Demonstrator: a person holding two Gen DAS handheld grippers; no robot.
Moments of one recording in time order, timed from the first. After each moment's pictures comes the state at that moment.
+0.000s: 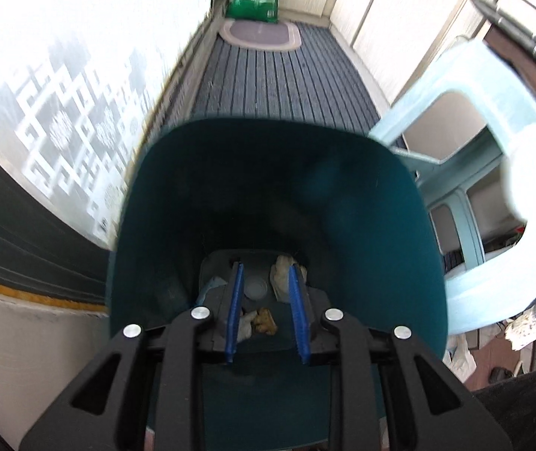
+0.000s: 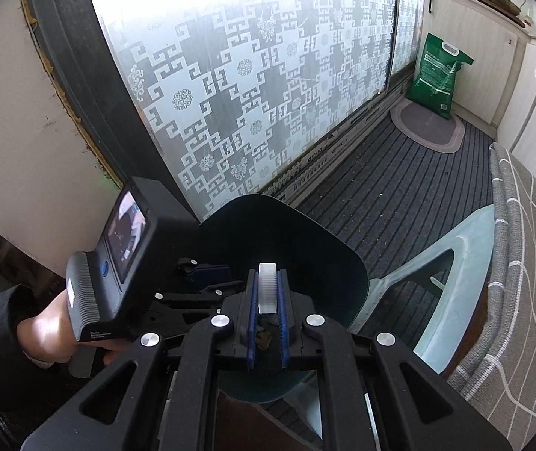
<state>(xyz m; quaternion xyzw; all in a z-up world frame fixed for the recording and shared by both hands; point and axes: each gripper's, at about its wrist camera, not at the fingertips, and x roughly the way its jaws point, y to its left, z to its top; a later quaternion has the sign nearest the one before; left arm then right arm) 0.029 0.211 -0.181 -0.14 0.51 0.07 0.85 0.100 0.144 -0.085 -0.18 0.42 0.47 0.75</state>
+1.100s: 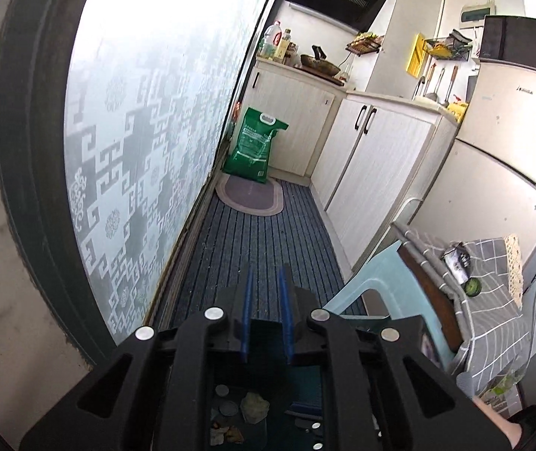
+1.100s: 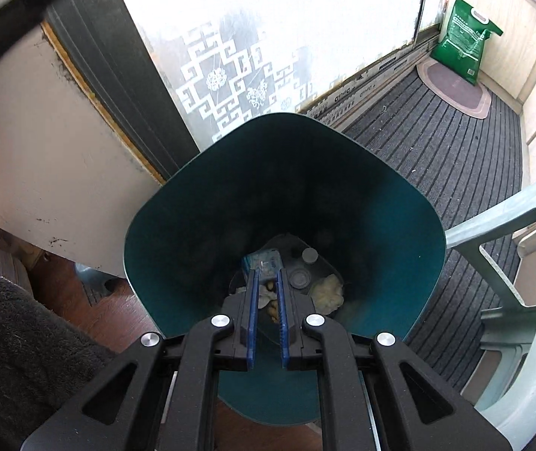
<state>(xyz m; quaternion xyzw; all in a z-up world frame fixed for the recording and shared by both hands) -0.021 0.235 -0.035 -0.18 0.23 0.08 0.95 0.080 0.185 -0.172 -0.22 0.48 0.47 0.70</state>
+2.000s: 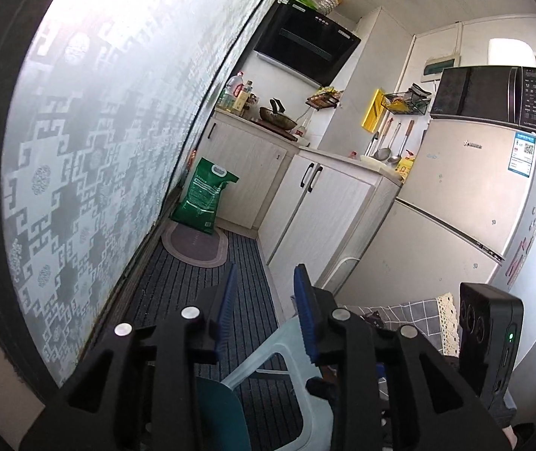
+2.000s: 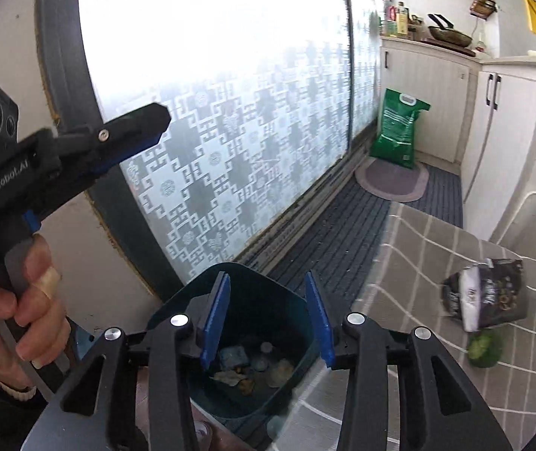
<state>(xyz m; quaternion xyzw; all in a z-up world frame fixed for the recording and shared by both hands) -0.007 0.174 0.027 -0.21 0.12 0.02 0.97 0.112 0.060 -0.024 -0.09 0.32 0.45 0.83</state>
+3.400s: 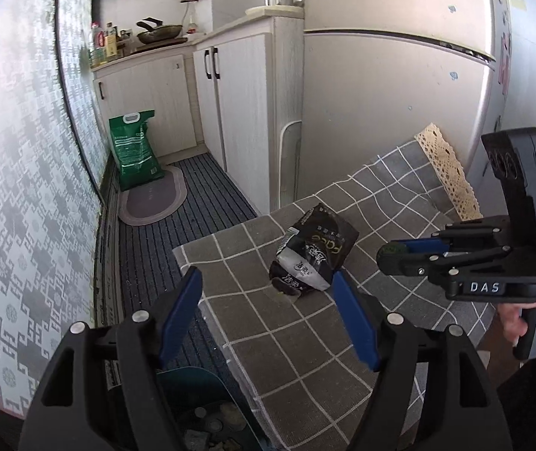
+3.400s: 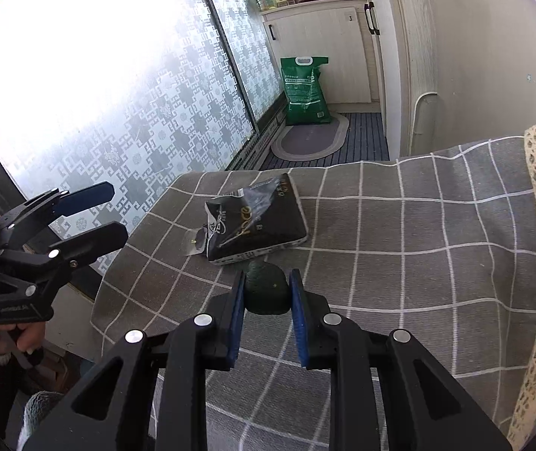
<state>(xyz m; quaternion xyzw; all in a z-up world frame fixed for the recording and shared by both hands) 0.118 0.034 0.016 0.06 0.34 -0.10 0.93 0.200 -0.100 -0.055 0.03 0.40 0.35 0.85</state>
